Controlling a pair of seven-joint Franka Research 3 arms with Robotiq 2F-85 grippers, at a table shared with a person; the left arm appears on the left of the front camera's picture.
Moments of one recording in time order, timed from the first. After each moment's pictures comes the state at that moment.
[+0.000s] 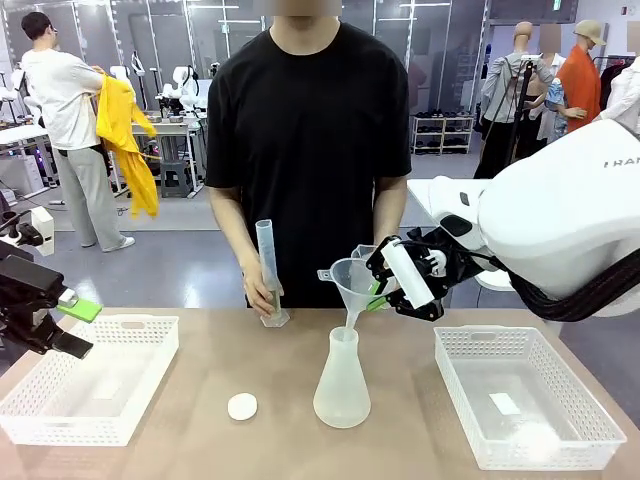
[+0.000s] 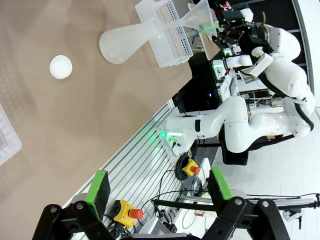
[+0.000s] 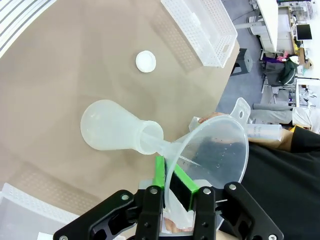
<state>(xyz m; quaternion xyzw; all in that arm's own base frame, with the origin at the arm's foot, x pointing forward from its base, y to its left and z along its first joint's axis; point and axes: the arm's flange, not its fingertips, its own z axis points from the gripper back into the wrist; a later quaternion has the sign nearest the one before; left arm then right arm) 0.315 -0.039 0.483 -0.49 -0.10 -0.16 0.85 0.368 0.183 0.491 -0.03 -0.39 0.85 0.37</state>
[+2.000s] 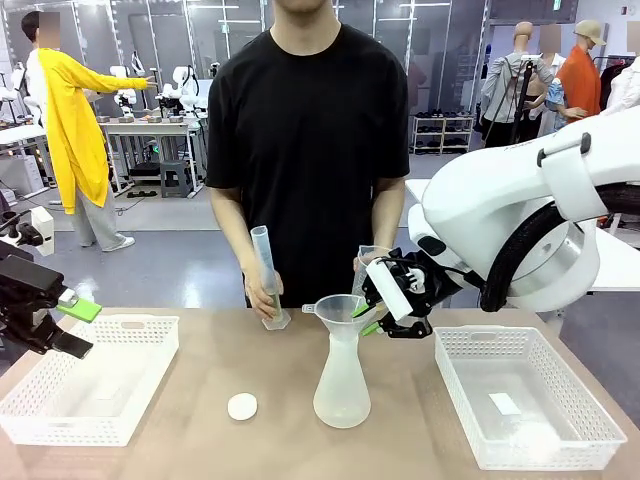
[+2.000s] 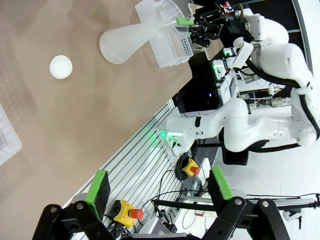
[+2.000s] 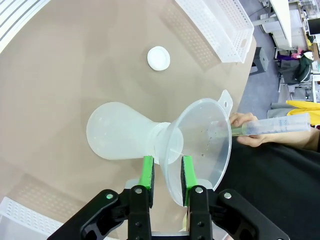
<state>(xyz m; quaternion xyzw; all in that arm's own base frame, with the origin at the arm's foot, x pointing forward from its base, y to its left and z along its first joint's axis) 0.315 -0.039 0.483 -0.49 -0.10 -0.16 0.85 0.399 0.194 0.448 0.01 -0.36 0.85 0.39</state>
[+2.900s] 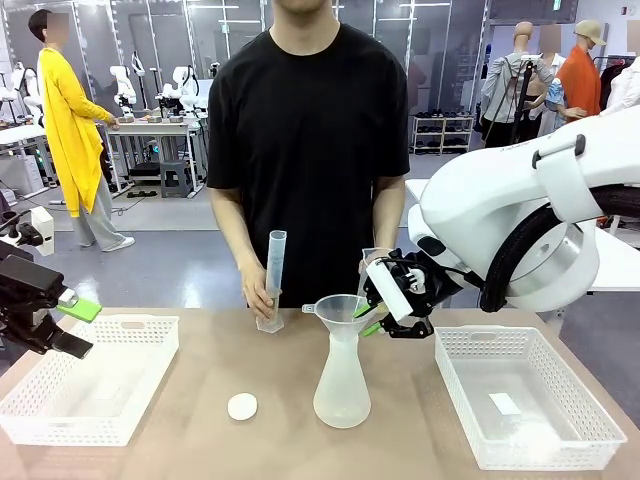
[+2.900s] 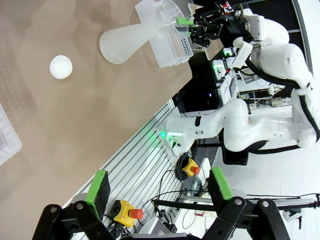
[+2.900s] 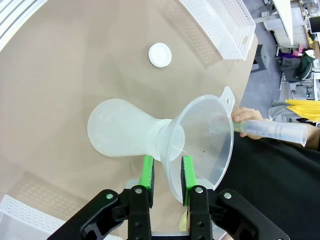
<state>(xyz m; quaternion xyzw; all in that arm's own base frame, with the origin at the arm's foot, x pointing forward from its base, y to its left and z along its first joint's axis) 0.315 -0.039 0.483 -0.49 -0.10 -0.16 0.85 0.399 0.193 0.448 0.00 -0.36 0.85 0.40</state>
